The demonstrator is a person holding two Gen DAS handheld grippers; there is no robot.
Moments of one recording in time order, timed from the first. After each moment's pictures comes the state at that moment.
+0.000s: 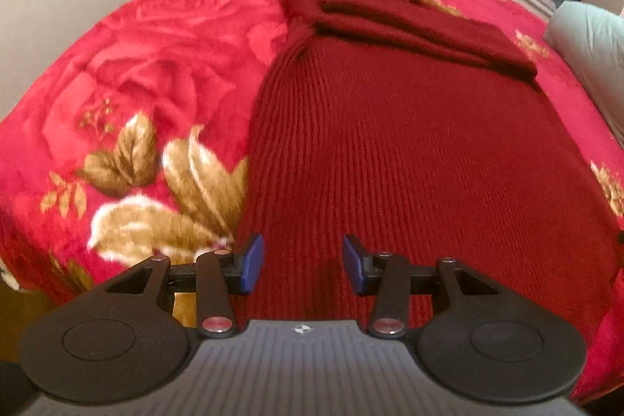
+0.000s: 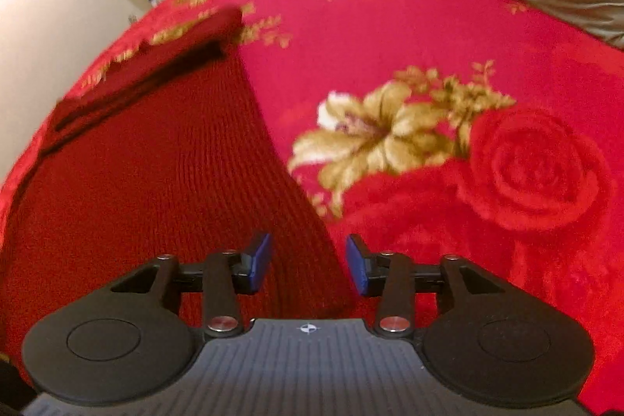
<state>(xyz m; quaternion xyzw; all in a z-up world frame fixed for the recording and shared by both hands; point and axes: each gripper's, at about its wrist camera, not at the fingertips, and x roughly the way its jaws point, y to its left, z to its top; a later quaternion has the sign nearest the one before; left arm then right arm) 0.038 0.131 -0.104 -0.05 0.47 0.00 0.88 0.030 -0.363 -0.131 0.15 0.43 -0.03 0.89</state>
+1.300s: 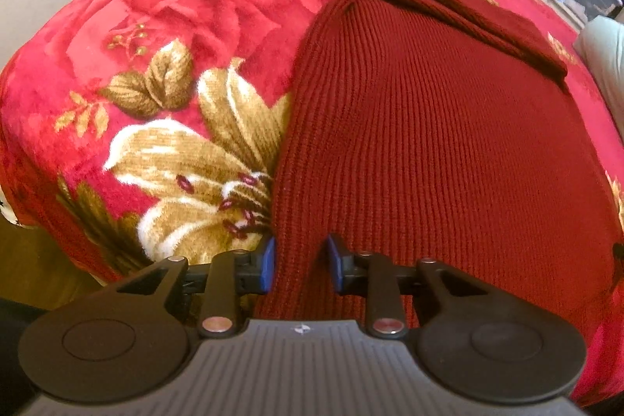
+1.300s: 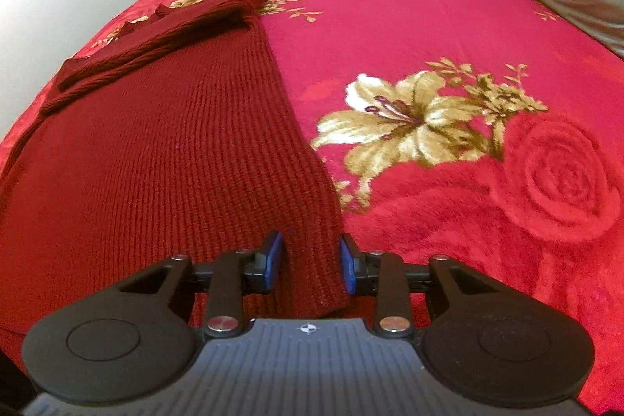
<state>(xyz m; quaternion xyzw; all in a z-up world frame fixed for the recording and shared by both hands) 0.024 0.149 -0.118 -0.10 0.50 0.04 0.86 0.041 -0.348 -0.140 0.12 0.44 0.00 0.89</state>
